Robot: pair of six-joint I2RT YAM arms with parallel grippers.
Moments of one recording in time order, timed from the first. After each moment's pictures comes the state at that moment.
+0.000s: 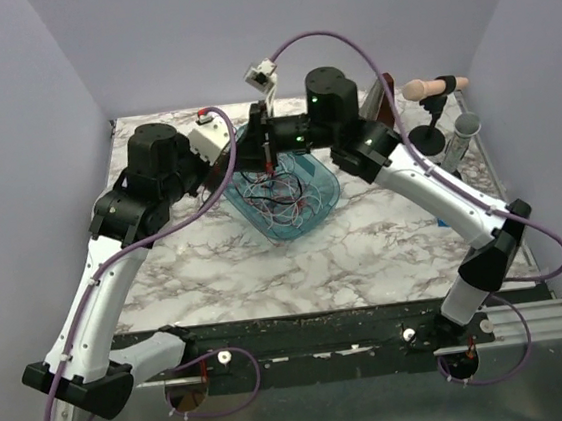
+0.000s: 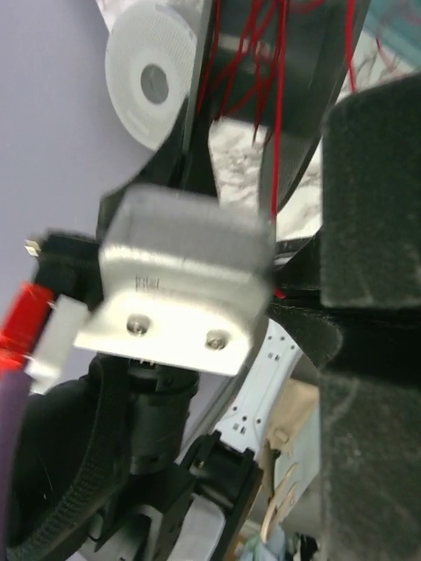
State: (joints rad) left arm -0.42 1.10 1.46 -0.83 -0.03 0.53; right arm 0.83 1.64 1.82 -0.20 -0.71 0.43
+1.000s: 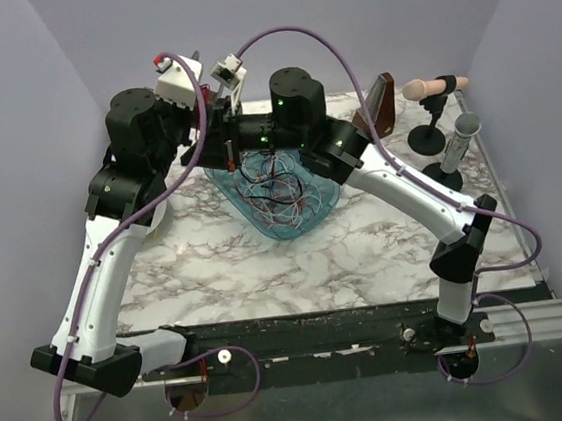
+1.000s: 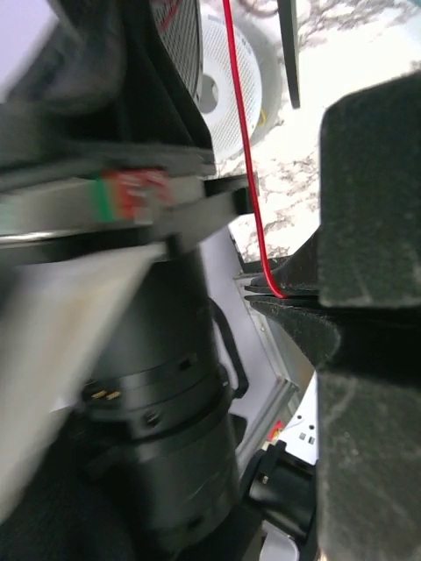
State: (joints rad) left arm -0.38 1.22 1.61 -0.52 -0.21 0.36; right arm 0.95 1.83 2.11 -0.27 -0.51 0.45
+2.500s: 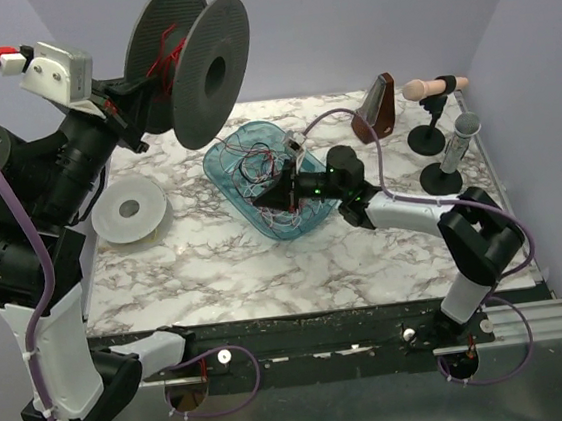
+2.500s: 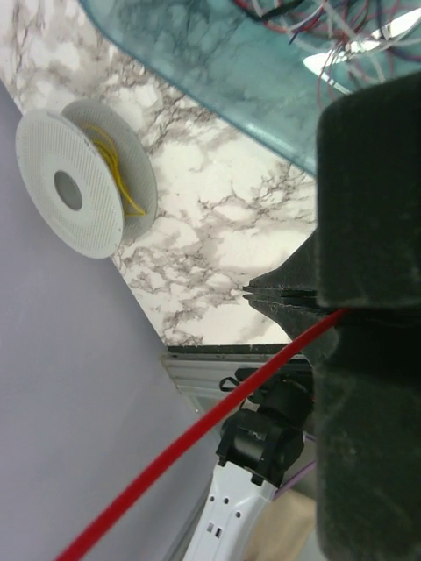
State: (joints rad) left arm -0.31 1.20 2.22 -0.77 0.21 -0.02; right arm 0.72 1.71 1.00 0.73 -0.70 0.49
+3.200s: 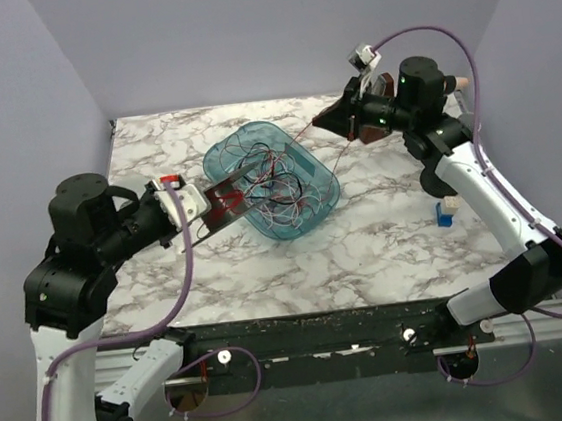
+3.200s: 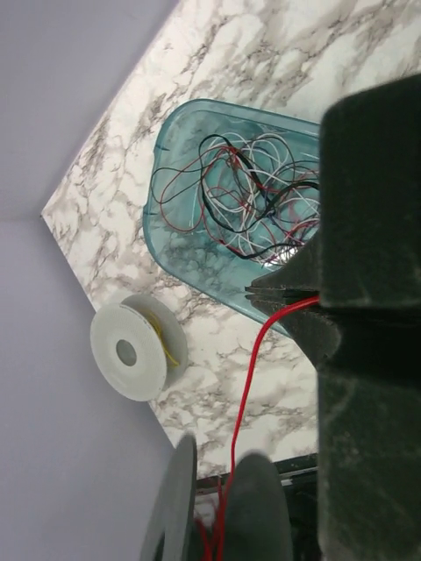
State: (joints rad) left arm -0.31 0.88 1.63 -1.07 0.57 0.68; right arm 0.37 1.44 1.40 -0.09 -0.71 0.12
